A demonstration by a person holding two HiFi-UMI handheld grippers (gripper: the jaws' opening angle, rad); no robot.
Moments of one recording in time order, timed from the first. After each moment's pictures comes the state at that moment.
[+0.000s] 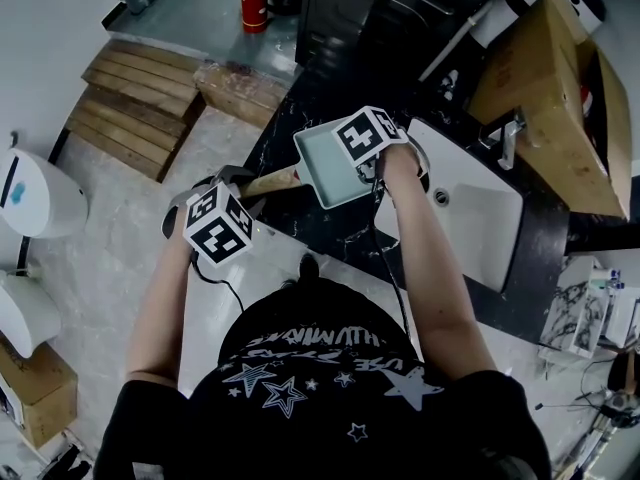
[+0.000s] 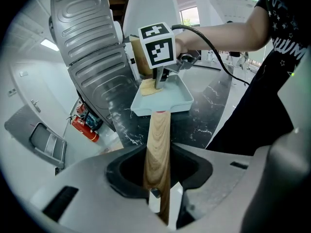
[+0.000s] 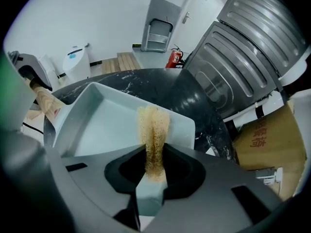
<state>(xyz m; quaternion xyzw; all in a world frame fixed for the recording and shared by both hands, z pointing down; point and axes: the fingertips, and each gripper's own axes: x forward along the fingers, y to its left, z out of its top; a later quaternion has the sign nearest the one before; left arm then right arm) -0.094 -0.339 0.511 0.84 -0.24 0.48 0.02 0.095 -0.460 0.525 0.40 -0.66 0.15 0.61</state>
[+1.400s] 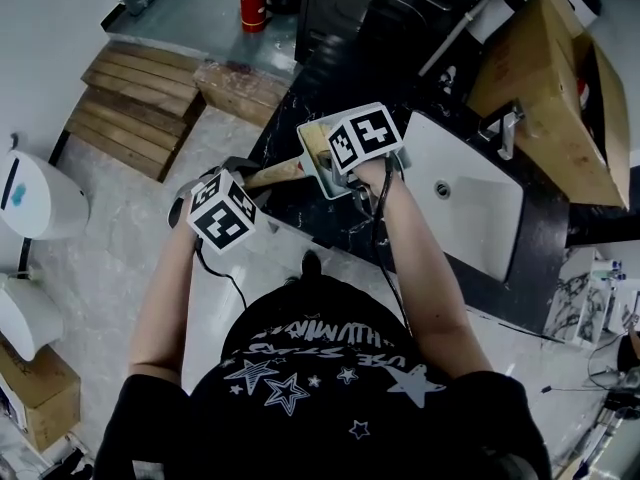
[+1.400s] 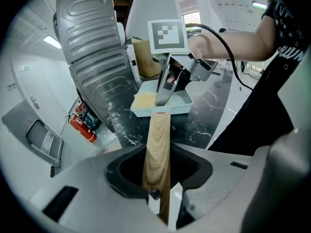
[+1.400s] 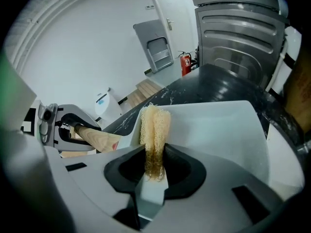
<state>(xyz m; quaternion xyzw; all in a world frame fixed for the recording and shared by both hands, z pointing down) -0.095 -0.338 0.511 0.85 -0.24 0.46 0.04 0.003 -0.408 0.524 0.33 -0.77 0.36 0.42</state>
